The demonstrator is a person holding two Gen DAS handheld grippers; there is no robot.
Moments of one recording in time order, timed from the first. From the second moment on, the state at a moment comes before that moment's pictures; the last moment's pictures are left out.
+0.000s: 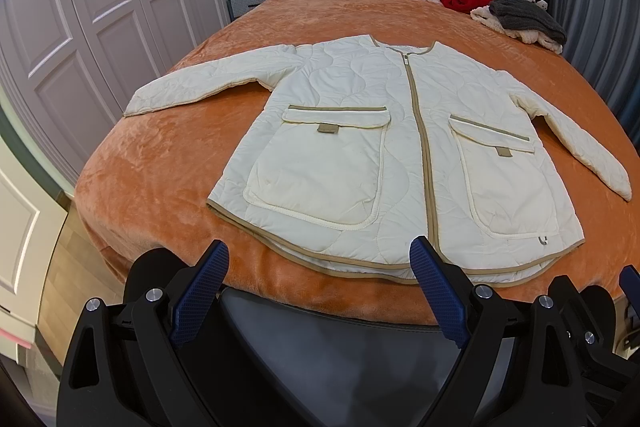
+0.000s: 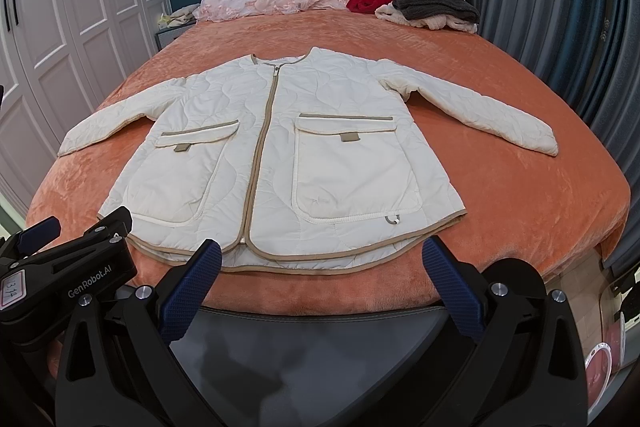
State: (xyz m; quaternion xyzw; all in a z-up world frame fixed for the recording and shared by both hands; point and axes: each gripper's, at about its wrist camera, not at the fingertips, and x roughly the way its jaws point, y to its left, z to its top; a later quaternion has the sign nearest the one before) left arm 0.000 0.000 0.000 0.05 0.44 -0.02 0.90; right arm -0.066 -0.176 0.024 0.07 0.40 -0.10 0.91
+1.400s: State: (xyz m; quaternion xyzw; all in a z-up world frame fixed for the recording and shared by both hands) left arm 0.133 0.019 -0.046 -0.01 0.44 0.05 0.90; right arm 0.028 -0.601 -0.086 0.37 0.34 -0.34 0.79
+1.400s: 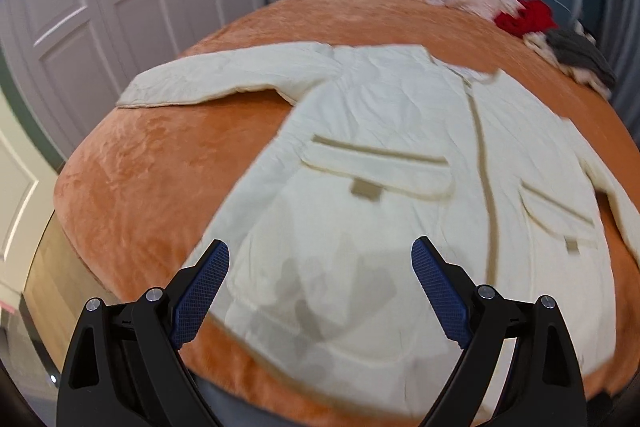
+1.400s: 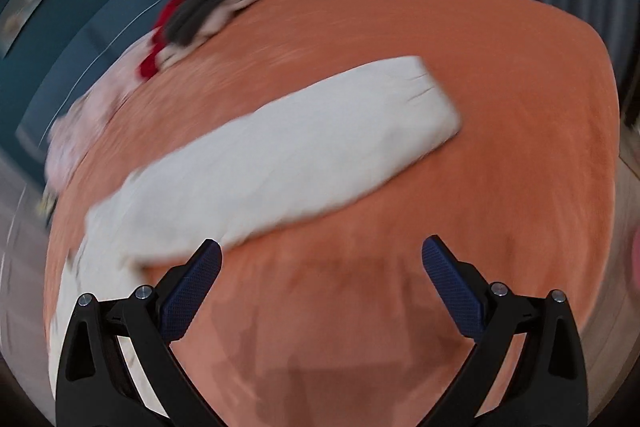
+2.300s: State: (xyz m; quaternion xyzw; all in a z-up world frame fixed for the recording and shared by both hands) left arm 0.193 0.043 -0.081 0.00 0.47 0.08 0.88; right arm 0.214 -0.483 0.092 0.23 0.20 -0.11 0.95
